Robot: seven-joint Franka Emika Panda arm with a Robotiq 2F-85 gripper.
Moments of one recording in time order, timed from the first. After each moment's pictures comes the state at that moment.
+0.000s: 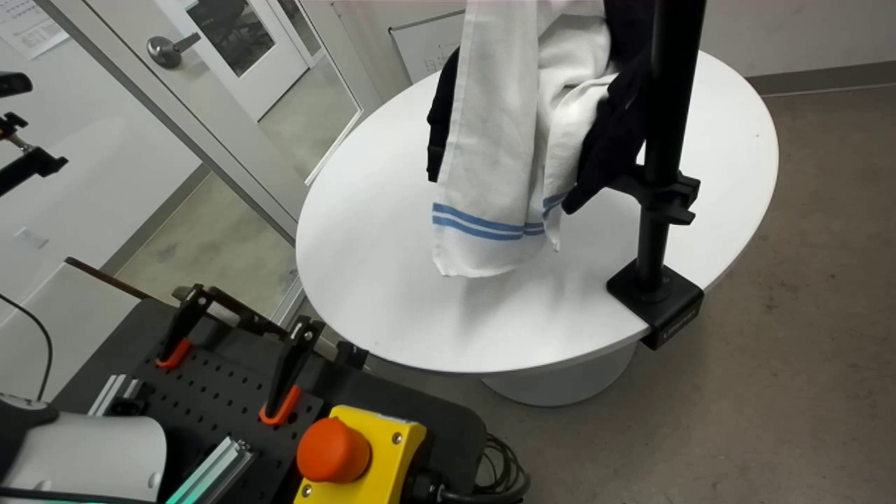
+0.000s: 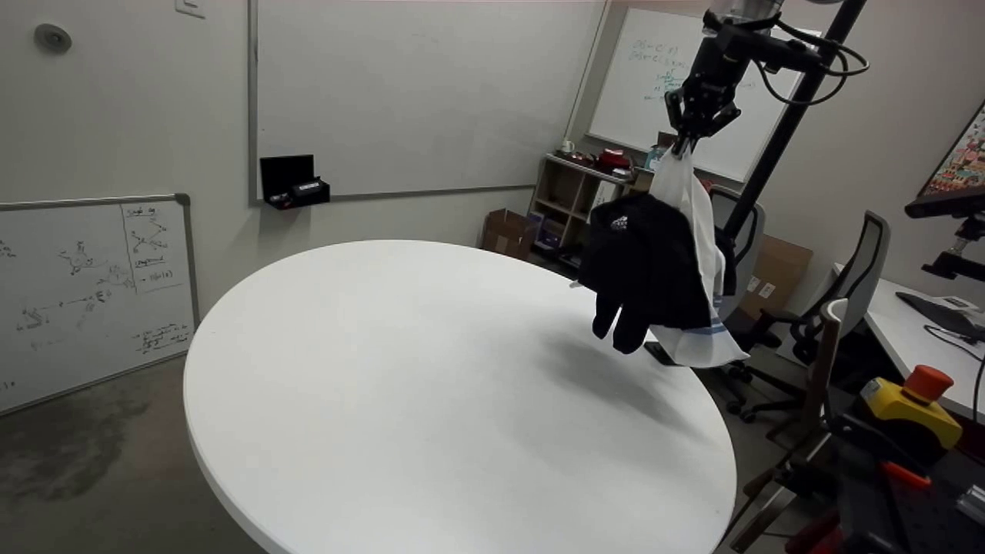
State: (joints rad) arm -0.20 0.19 -0.28 -1.95 -0.07 2.23 0.41
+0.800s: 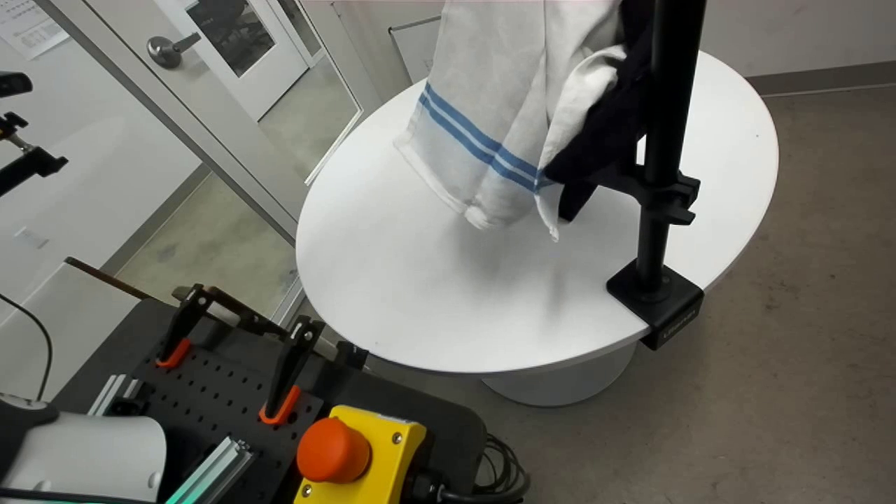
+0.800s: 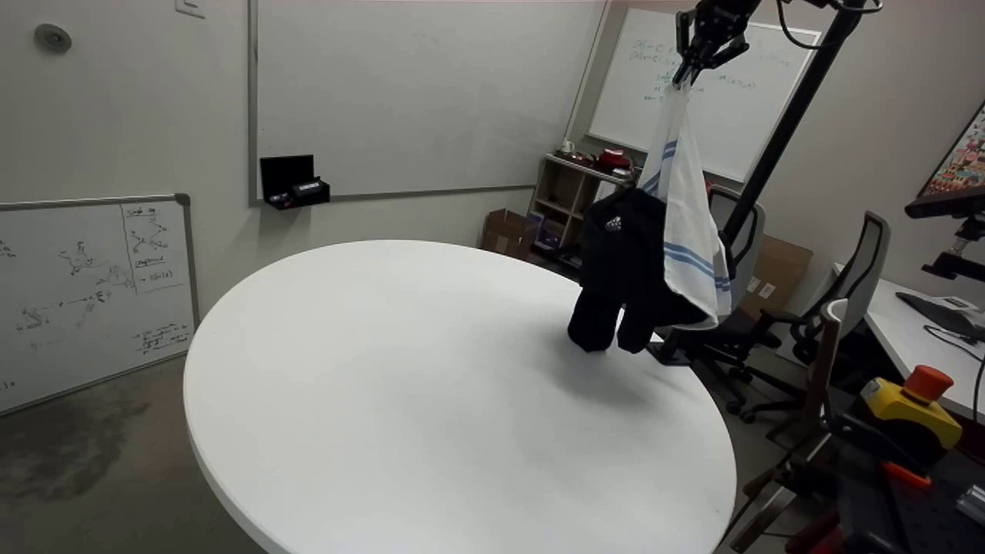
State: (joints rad) arm -0.21 0.13 -0.28 -1.82 0.00 2.22 0.41
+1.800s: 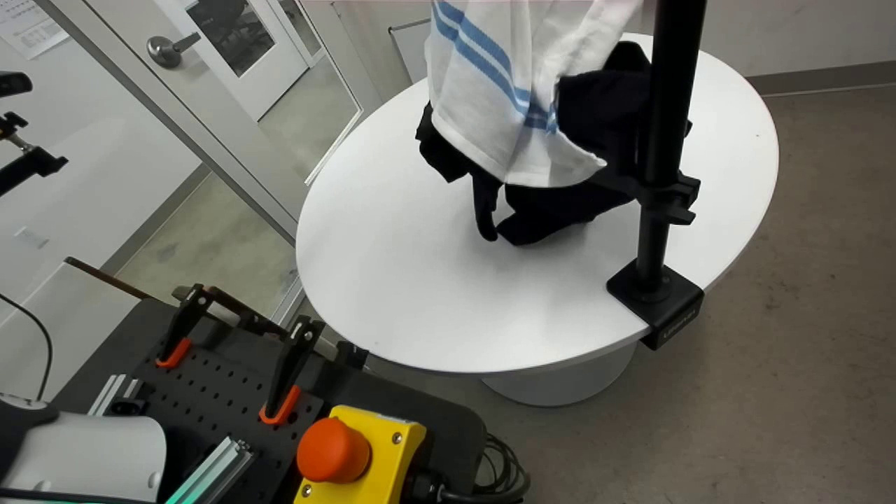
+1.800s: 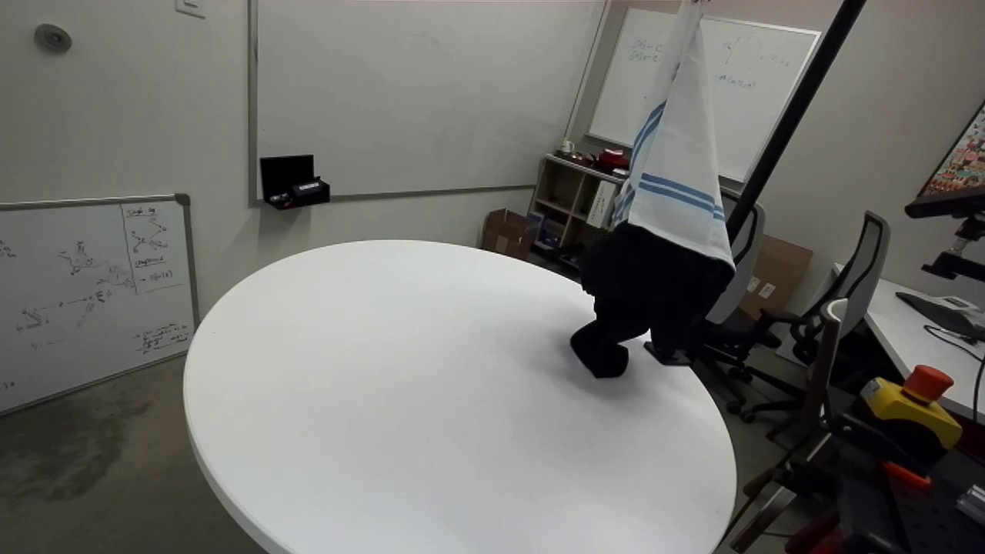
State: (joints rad) arm -0.21 -0.02 -0.25 -1.78 0.07 2.22 0.34
